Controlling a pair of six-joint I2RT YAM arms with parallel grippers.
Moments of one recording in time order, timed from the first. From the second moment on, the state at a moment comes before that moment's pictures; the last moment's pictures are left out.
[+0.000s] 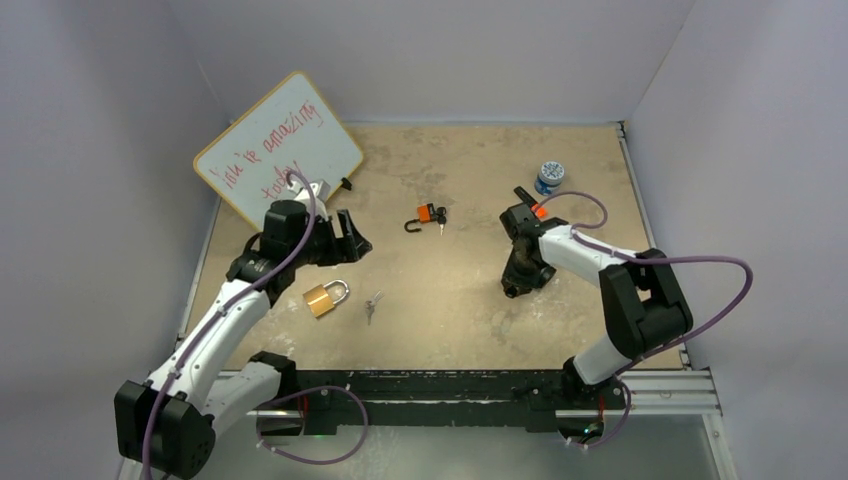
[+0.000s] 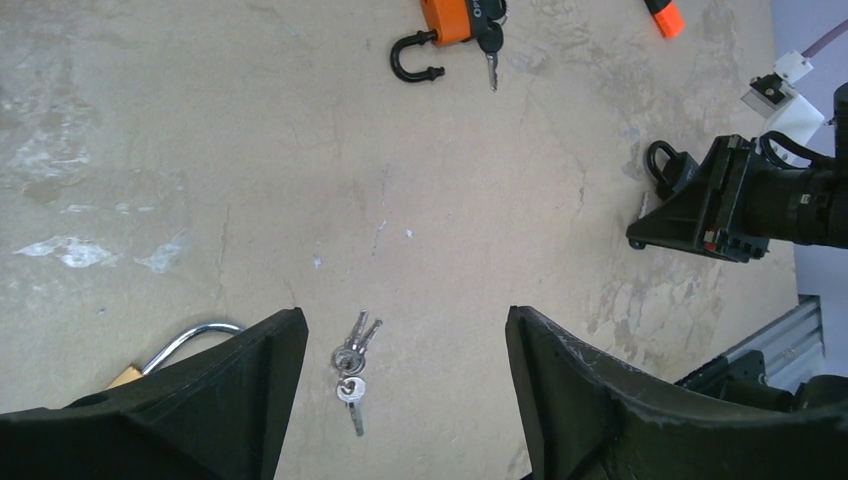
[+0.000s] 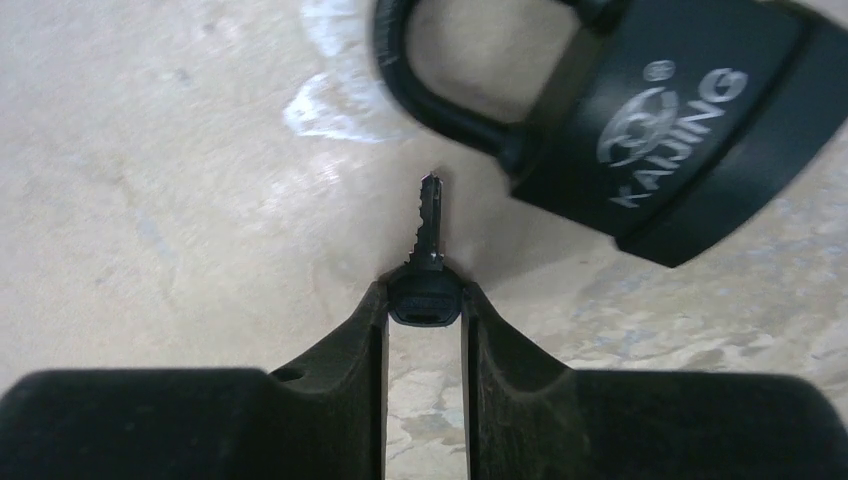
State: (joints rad) left arm -0.30 0.95 0.74 -0.40 0.23 -0.46; right arm 0.40 1.58 0.88 -0.73 0.10 0.83
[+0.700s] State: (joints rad) left arm -0.31 1.31 0.74 0.02 0.73 -0.58; right arm 0.83 1.50 0.92 -0.39 -0.11 0.46
